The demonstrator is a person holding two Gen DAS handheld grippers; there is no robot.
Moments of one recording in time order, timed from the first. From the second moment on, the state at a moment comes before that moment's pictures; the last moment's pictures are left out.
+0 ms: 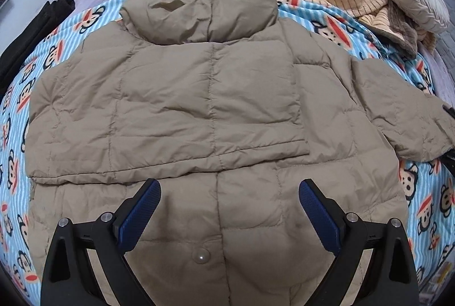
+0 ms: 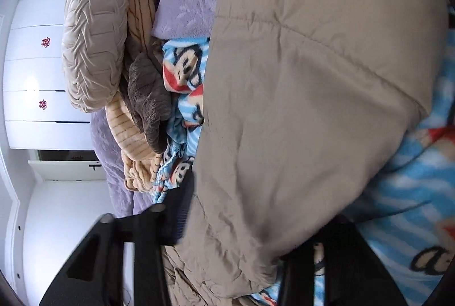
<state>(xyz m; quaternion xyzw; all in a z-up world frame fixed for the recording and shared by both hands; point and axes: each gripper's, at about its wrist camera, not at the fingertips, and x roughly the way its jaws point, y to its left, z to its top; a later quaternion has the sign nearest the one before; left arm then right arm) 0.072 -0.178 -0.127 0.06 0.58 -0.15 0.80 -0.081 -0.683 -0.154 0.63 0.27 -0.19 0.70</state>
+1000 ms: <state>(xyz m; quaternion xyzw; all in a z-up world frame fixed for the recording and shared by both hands) 0.130 -0.021 -0.138 0.02 0.56 -0.08 0.82 0.080 -0.287 -0.161 0.15 0.53 0.00 0.84</state>
